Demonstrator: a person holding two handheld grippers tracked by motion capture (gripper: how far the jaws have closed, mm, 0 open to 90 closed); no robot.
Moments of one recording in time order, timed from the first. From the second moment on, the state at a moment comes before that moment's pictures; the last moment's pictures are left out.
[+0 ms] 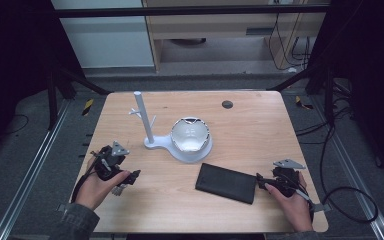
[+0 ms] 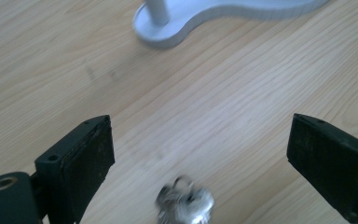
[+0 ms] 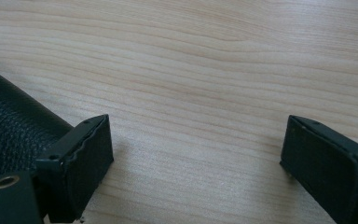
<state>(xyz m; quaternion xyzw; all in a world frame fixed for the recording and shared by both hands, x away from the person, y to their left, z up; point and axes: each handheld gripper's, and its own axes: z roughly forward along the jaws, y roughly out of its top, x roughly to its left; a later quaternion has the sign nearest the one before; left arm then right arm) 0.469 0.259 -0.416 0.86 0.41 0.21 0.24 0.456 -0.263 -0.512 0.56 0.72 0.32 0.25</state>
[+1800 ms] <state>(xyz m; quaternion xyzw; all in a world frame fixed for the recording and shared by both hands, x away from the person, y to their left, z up) 0.464 0.290 -0.460 0.90 0.40 0.10 0.12 0.454 -0.262 -0.512 0.56 0.72 0.32 0.25</state>
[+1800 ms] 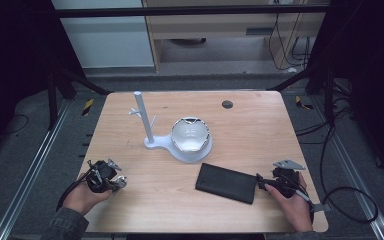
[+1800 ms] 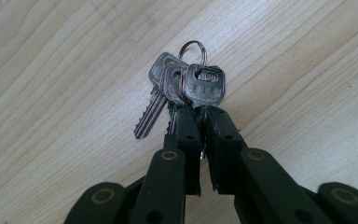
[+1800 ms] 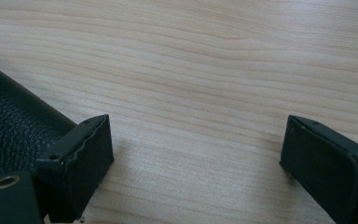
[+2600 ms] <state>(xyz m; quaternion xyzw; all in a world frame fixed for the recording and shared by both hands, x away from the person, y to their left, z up) 0.473 0.293 -0.464 0.90 0.41 0.07 0.14 0.454 -0.262 -0.512 0.56 0.72 0.32 0.25</state>
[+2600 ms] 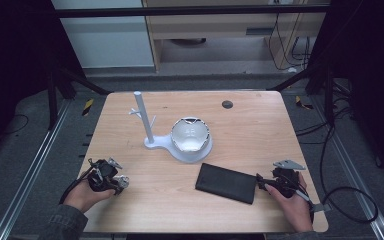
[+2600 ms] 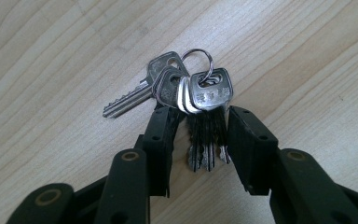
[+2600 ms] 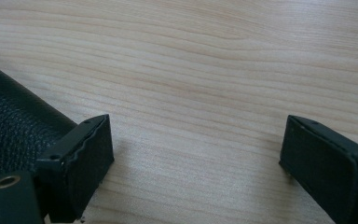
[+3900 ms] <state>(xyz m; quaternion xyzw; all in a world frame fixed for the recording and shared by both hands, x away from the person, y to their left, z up) 0.456 0.281 -0.457 0.91 0.38 0.10 0.11 0.454 -0.262 -0.512 0.56 0.72 0.32 0.25</state>
